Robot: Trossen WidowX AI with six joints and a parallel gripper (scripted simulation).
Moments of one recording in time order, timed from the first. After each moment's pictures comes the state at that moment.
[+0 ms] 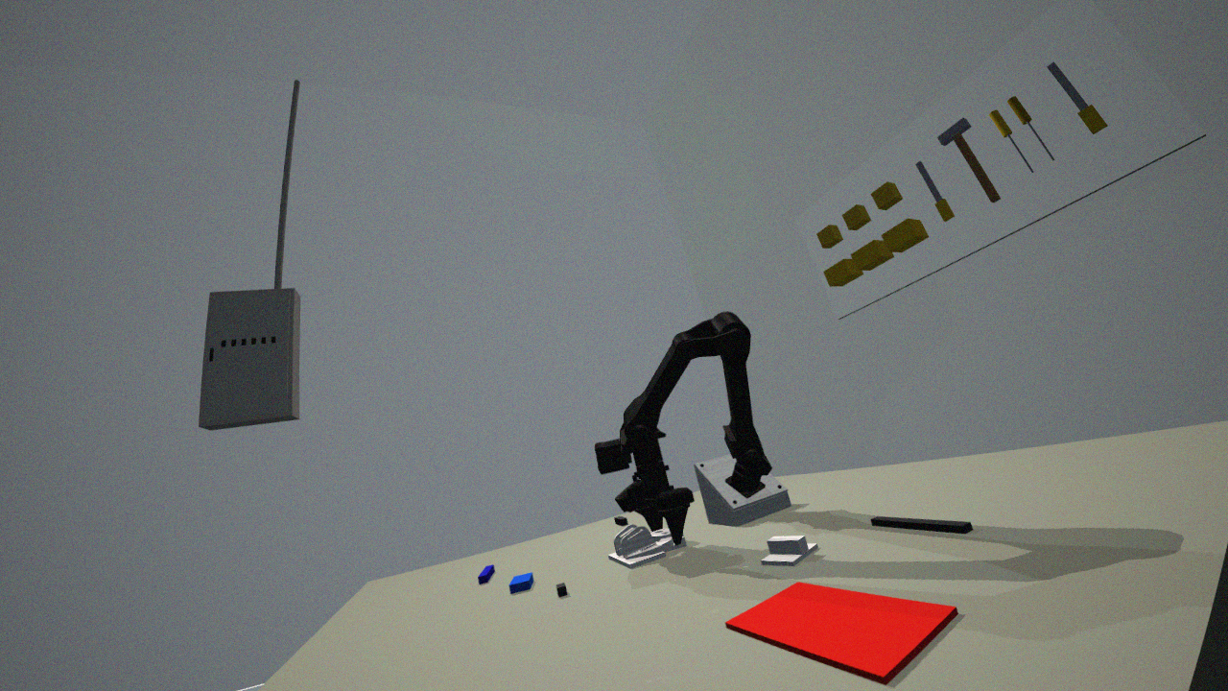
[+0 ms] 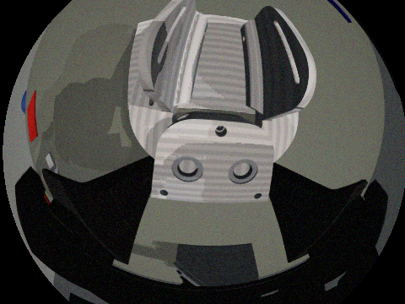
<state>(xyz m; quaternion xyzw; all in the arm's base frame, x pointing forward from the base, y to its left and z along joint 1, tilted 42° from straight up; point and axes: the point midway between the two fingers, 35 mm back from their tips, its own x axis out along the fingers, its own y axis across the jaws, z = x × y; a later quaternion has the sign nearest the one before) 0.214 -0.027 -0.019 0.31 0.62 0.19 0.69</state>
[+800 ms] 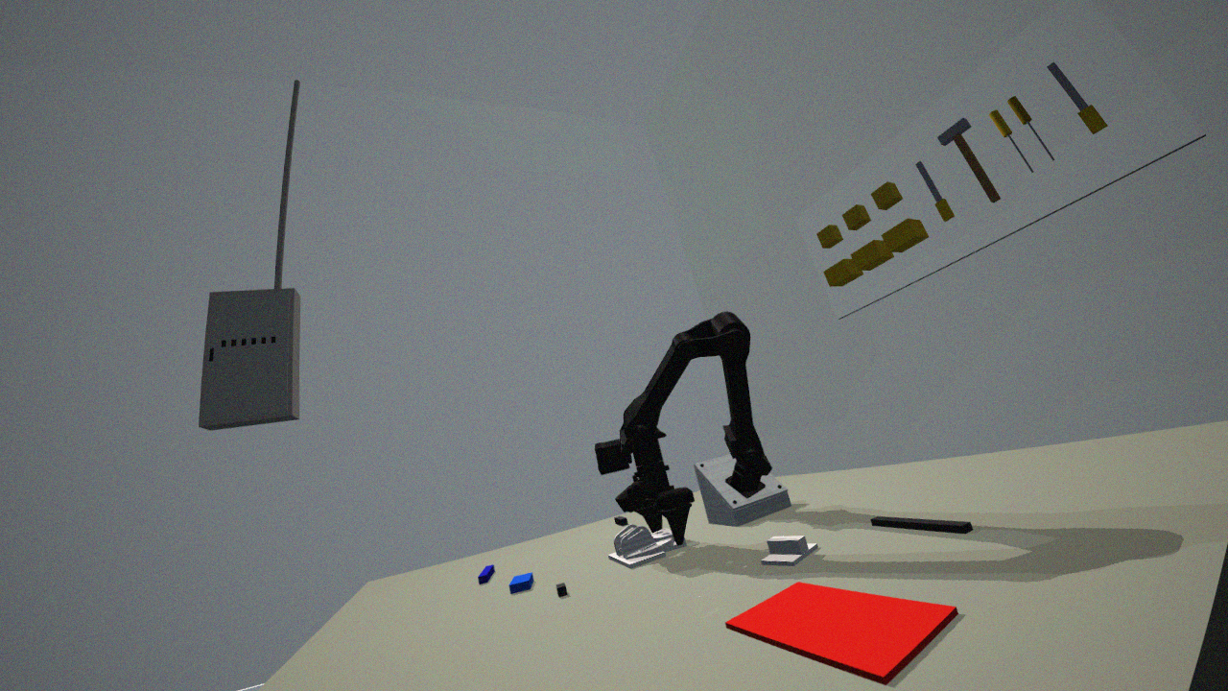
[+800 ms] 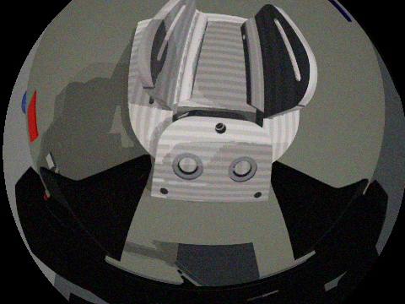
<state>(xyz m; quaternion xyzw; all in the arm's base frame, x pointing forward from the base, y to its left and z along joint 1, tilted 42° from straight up) 0.213 -0.027 -0.018 0.31 0.62 0.19 0.69</state>
